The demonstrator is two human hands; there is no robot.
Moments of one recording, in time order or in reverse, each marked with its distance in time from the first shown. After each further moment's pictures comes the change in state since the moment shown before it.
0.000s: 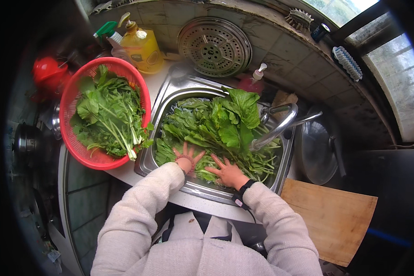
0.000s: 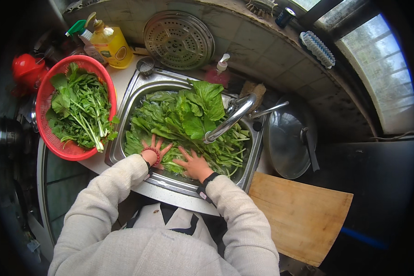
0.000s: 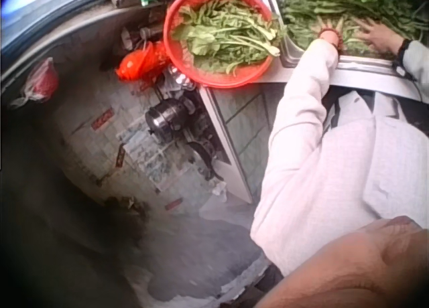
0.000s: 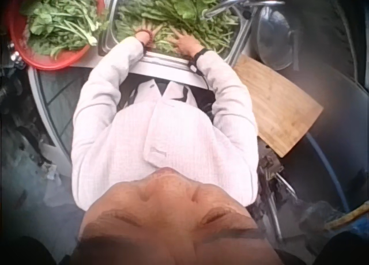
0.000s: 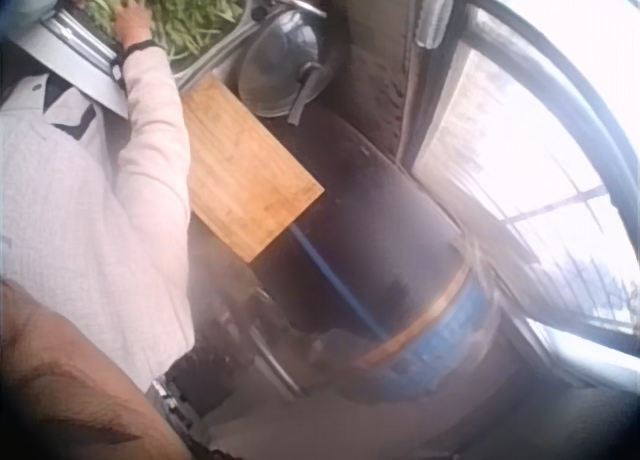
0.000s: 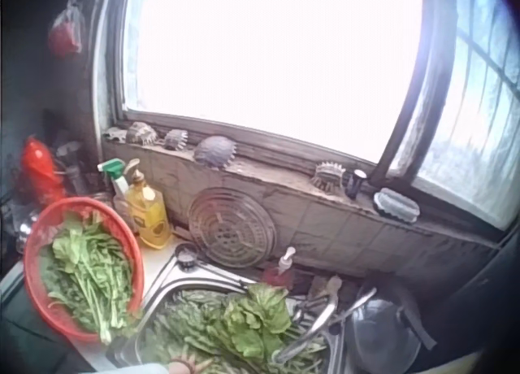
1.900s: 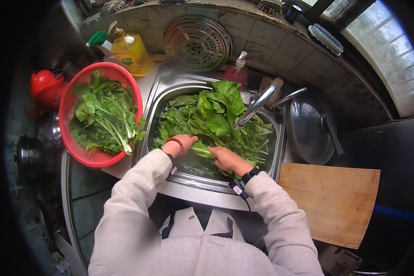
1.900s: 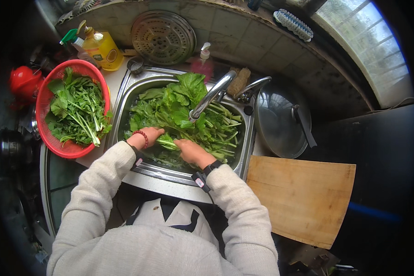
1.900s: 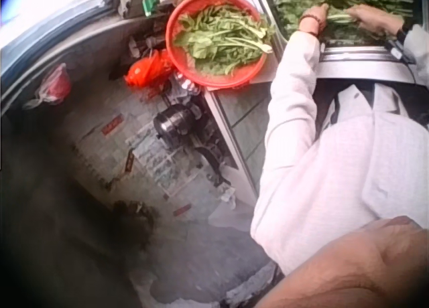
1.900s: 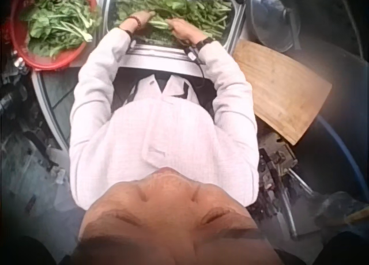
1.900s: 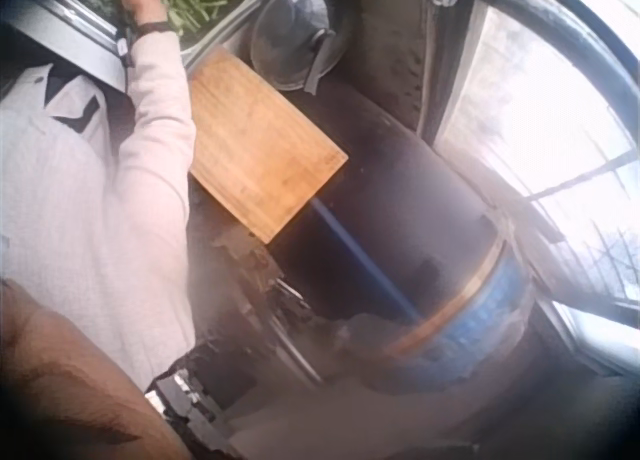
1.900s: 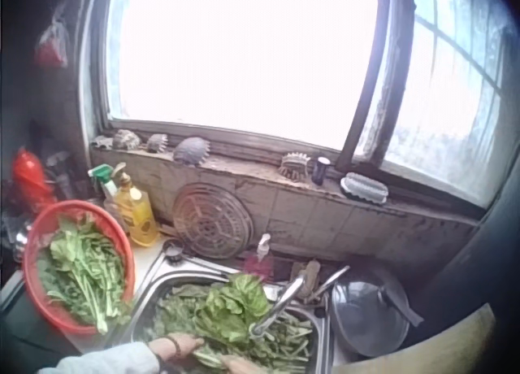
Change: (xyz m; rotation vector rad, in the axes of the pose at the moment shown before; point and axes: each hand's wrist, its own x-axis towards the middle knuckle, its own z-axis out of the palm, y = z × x) left_hand -0.011 -0.022 -0.048 -0.112 0.290 0.263; right_hand -0.009 0.012 -0.017 0.511 0.412 -0.123
